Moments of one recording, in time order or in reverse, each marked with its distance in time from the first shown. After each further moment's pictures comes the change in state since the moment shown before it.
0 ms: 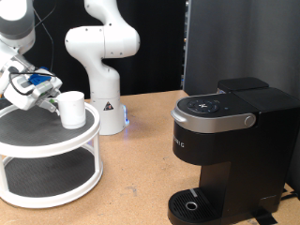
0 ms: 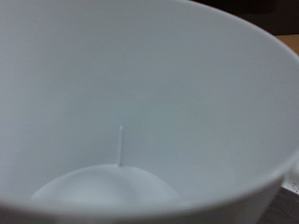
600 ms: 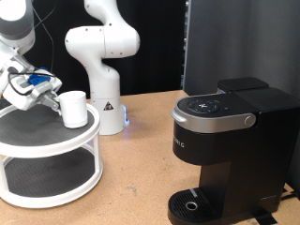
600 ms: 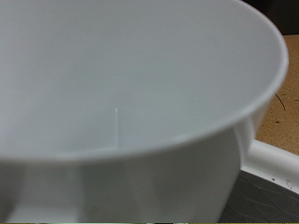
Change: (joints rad) arm 0.006 0.000 -0.010 0.000 0.006 0.007 -0.001
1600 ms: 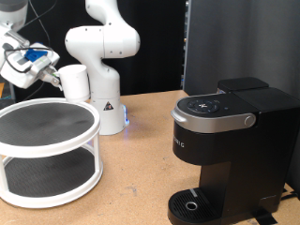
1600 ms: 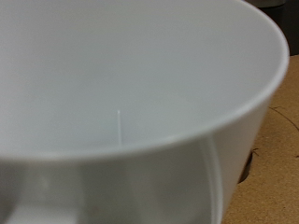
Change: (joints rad) arm -0.052 -0.096 0.119 0.109 -0.063 -0.234 0.251
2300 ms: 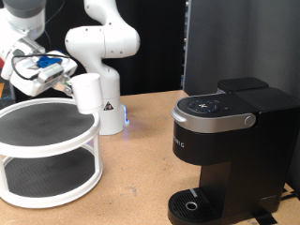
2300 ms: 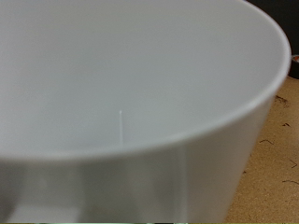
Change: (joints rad) arm 0.058 -0.007 0.093 -0.100 0.248 0.260 0.027
